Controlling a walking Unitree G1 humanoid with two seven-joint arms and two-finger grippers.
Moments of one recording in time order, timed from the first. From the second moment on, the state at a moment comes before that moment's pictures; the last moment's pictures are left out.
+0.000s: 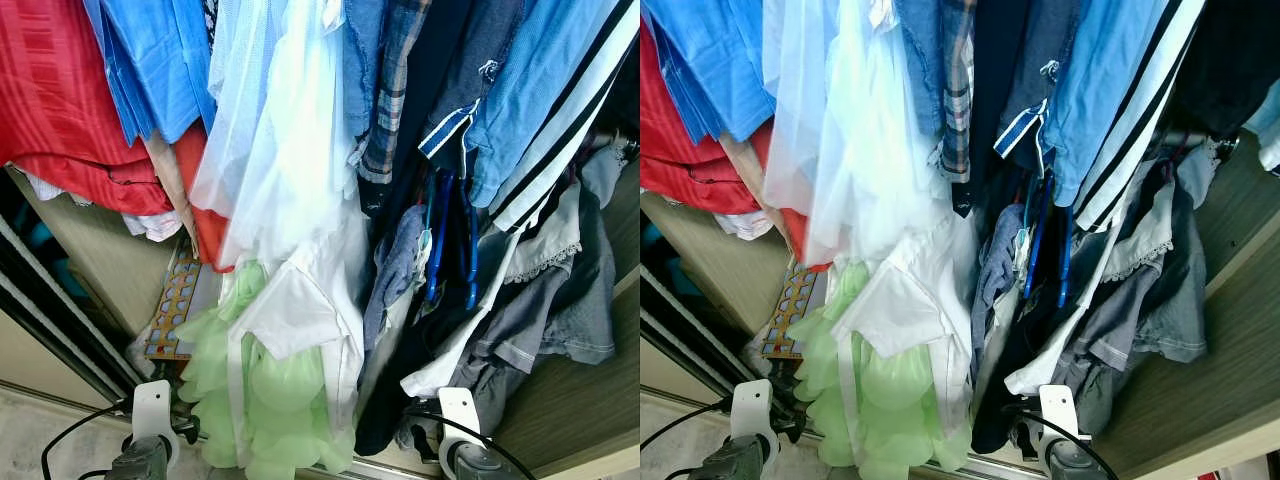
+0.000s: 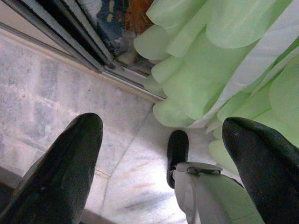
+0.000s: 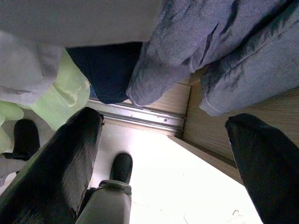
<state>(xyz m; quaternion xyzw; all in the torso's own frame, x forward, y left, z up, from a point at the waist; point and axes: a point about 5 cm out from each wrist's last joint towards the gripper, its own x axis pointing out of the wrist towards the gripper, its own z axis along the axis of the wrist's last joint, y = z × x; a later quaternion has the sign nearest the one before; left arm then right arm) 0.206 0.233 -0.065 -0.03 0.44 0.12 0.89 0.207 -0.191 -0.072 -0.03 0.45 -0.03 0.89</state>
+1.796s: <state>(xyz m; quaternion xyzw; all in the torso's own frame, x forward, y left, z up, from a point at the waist) 0.324 0.218 0.035 -0.03 0.24 0.03 0.97 0.340 -0.119 0.037 -0.08 0.29 0.03 0.95</state>
